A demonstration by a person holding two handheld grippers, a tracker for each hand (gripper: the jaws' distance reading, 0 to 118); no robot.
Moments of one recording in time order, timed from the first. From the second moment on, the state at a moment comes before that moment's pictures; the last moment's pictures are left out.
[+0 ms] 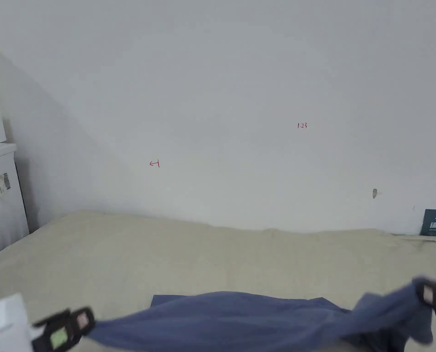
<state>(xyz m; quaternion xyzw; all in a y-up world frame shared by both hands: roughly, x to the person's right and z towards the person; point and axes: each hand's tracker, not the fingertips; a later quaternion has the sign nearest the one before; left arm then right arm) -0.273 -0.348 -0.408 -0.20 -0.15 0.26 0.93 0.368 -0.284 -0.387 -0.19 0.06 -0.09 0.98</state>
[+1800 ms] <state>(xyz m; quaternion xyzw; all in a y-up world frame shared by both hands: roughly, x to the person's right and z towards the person) -0.285 -0.335 -0.153 -0.16 -0.10 0.15 0.97 0.311 -0.374 -0.095 -0.22 -0.02 -0.16 0.96</state>
